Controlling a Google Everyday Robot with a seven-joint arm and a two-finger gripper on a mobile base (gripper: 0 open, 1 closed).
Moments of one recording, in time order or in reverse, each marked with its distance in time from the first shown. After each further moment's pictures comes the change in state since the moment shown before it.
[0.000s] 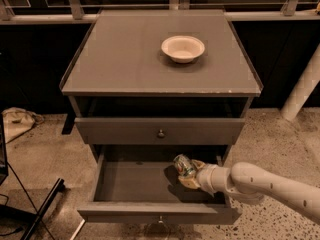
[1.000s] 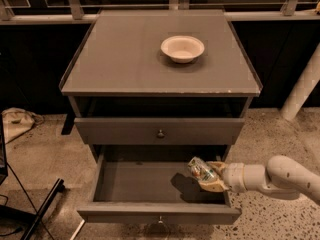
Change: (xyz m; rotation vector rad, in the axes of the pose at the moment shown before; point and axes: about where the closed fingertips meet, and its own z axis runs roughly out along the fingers) arm 0.004 -0.003 -0.092 -0.217 -0.081 -0.067
